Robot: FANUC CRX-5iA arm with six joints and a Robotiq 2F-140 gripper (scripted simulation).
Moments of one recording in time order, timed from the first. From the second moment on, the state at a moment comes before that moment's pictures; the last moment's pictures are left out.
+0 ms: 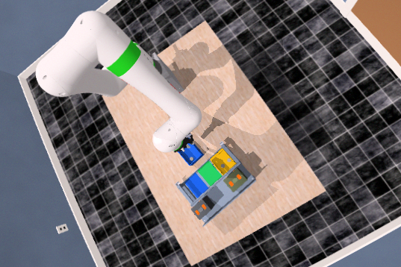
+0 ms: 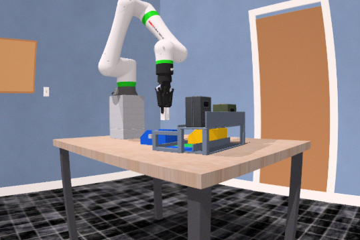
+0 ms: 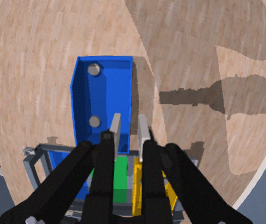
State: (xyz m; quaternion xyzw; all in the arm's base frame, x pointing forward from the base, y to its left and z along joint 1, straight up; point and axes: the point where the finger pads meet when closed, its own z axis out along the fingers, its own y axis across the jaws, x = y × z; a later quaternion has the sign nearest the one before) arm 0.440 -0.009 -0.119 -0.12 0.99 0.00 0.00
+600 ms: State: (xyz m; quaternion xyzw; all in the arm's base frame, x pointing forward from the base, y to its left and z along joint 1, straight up) arm 0.440 -0.009 -0.148 -0.12 0.99 0.00 0.00
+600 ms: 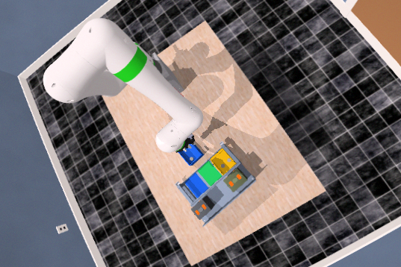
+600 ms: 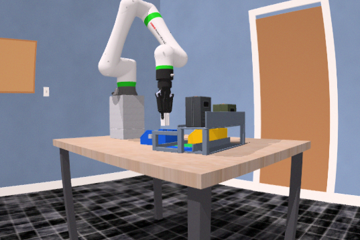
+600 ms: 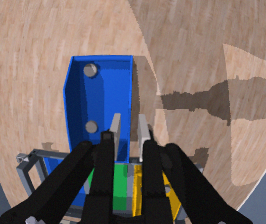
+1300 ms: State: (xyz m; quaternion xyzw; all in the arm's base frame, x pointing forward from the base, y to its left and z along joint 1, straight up) arm 0.440 -0.009 -0.156 -0.12 0.99 0.00 0.00
